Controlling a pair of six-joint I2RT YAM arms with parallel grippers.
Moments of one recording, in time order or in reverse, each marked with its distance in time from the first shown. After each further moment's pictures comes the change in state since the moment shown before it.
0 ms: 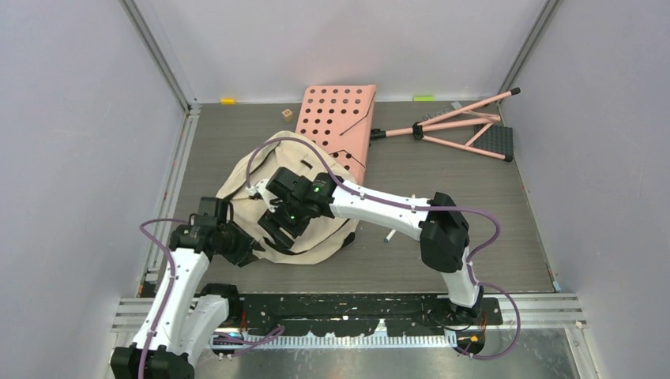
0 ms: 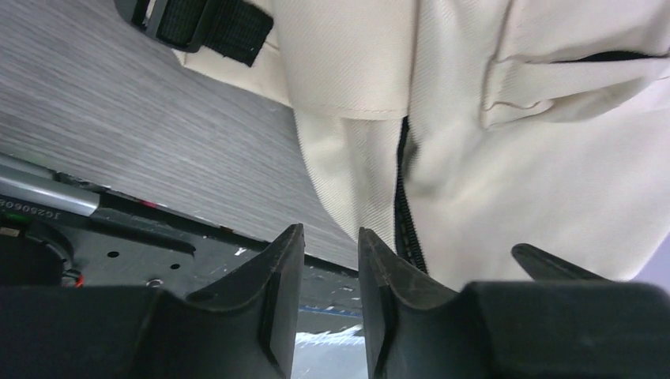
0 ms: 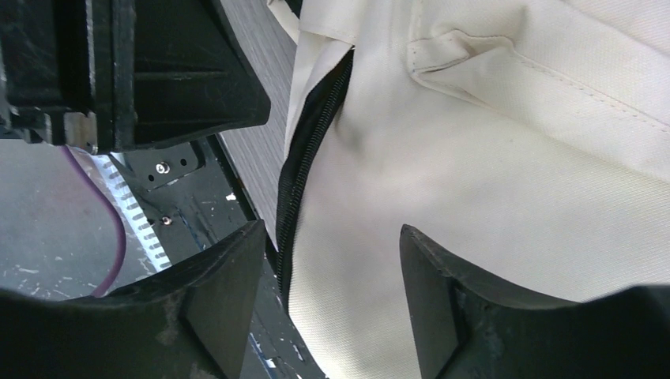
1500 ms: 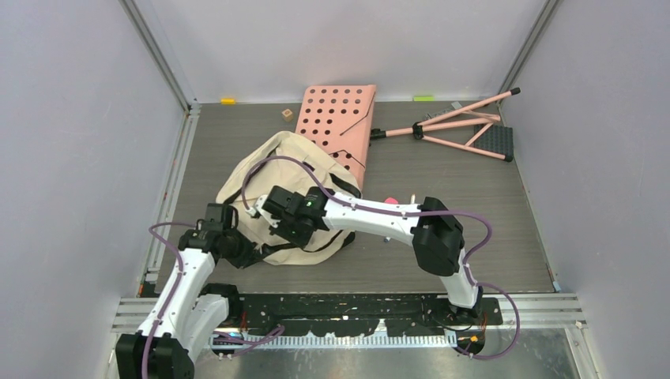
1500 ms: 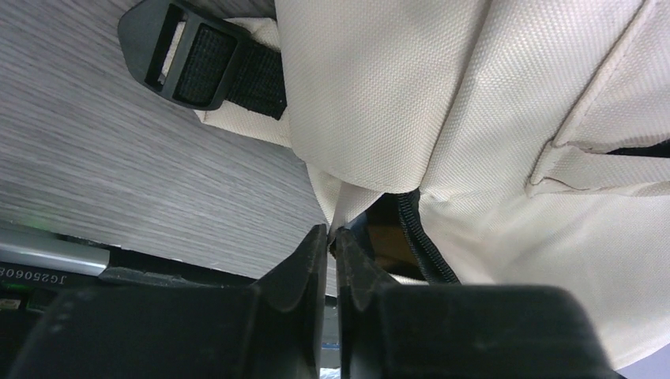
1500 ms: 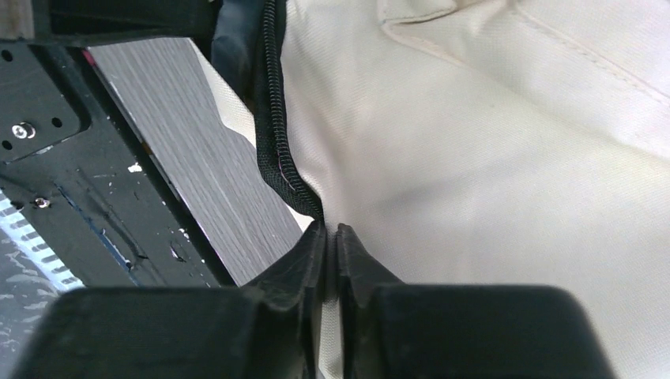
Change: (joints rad) left arm 0.000 0.030 -0.136 0.162 -0.027 0.024; right arm 0.051 0.021 -0.057 -0.051 0.202 -0.114
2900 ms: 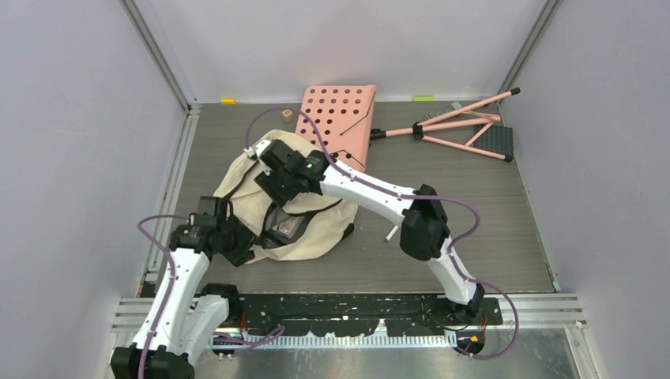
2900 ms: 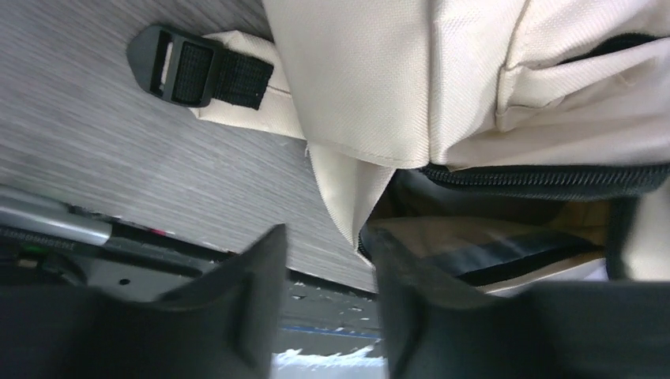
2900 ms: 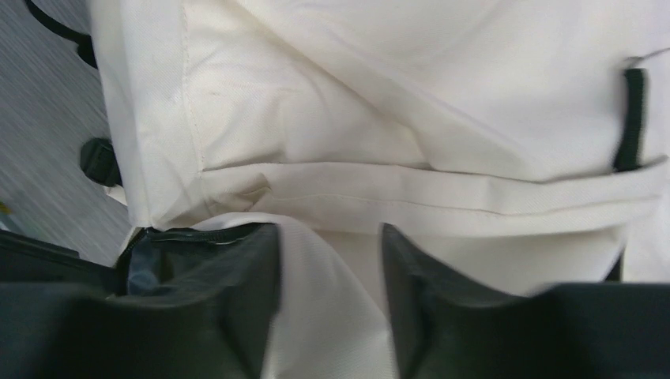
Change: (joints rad) left arm 0.001 -0.045 0.109 -0.087 -0.014 0.000; right arm -0.143 0.198 0.387 0.039 0.105 0.104
